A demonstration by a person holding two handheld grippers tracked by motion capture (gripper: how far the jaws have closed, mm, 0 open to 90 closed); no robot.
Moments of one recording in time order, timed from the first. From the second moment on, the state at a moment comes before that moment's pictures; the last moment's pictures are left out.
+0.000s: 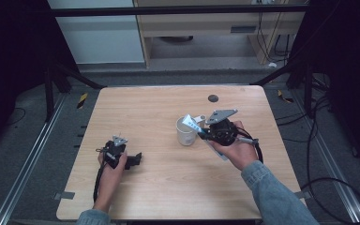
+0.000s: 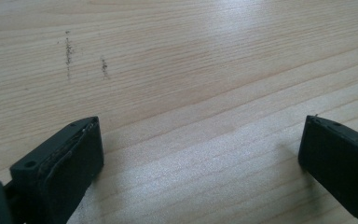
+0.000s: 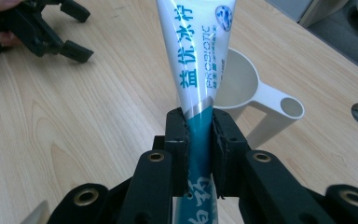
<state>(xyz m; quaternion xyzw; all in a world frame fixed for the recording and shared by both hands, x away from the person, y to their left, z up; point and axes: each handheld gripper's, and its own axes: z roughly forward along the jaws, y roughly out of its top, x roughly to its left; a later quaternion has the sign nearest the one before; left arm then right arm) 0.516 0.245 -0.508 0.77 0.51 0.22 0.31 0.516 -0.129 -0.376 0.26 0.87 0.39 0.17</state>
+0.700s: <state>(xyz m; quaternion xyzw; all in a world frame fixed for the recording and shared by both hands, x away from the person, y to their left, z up) 0.516 0.245 -0.508 0.77 0.51 0.22 0.31 0.525 -0.113 -0.366 0.30 0.82 0.44 0.20</state>
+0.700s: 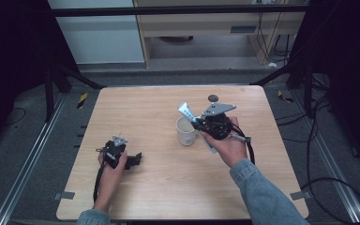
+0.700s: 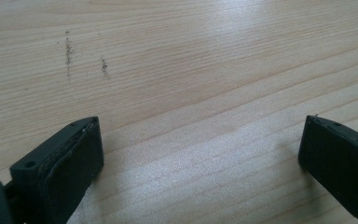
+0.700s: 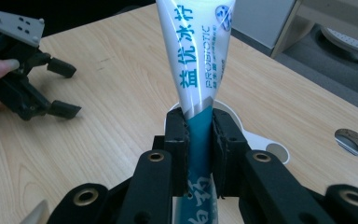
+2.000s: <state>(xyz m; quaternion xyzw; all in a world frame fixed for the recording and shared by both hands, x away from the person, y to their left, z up) 0.516 0.245 -0.508 0.77 0.51 0.22 0.31 0.554 -0.087 -0.360 0.34 0.74 0.53 0.24</state>
